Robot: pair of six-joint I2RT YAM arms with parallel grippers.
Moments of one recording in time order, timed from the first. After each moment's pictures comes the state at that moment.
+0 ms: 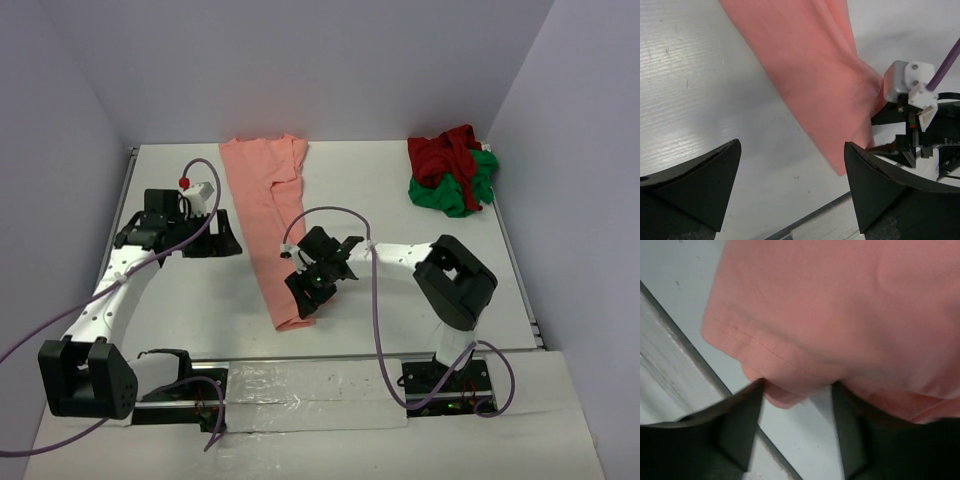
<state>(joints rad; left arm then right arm) -0.10 1.18 0.95 -0.67 0.44 -0.14 0.86 1.78 1.06 -0.43 -0.41 0.17</state>
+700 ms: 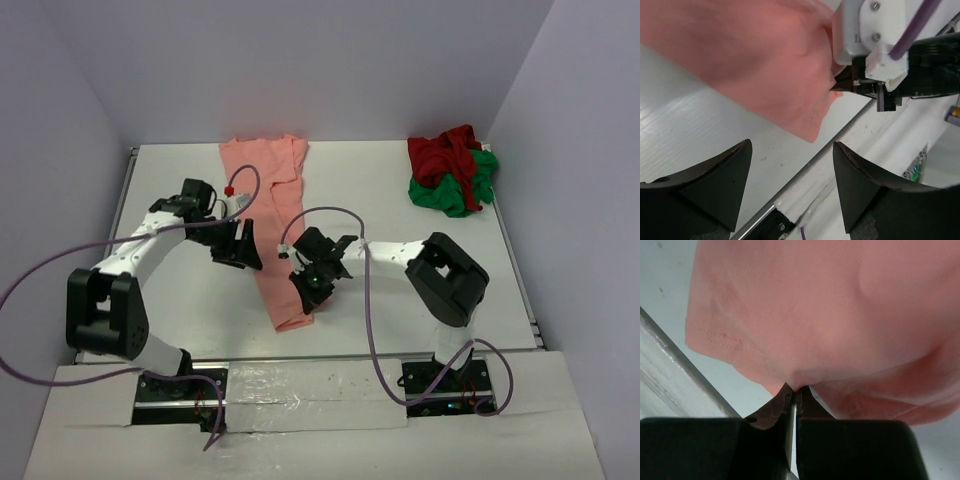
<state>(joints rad) -0.20 1.48 1.07 -0.83 0.66 0.01 0.88 1.84 1.10 -0.45 -0.38 0.18</state>
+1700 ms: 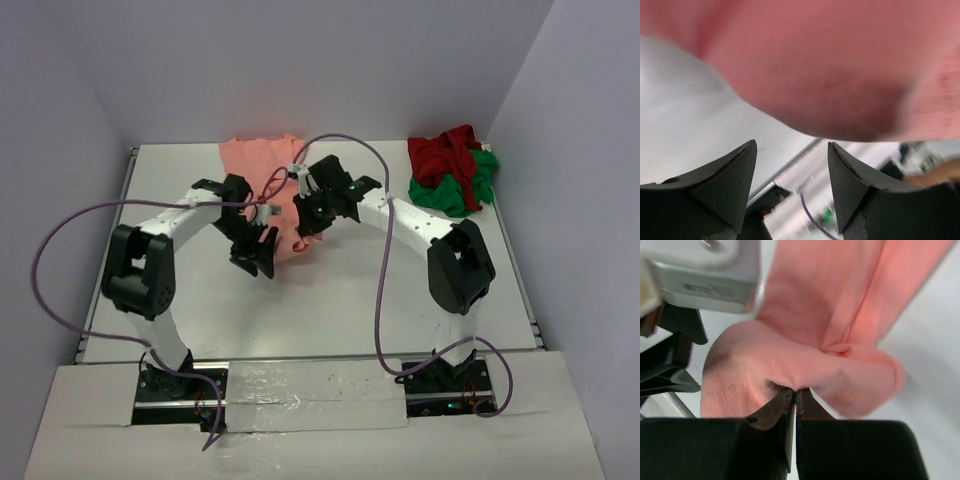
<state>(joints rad) -0.38 1.85 1.33 -1.09 0.59 0.08 0.65 1.86 1.49 -0.57 -0.31 0.11</state>
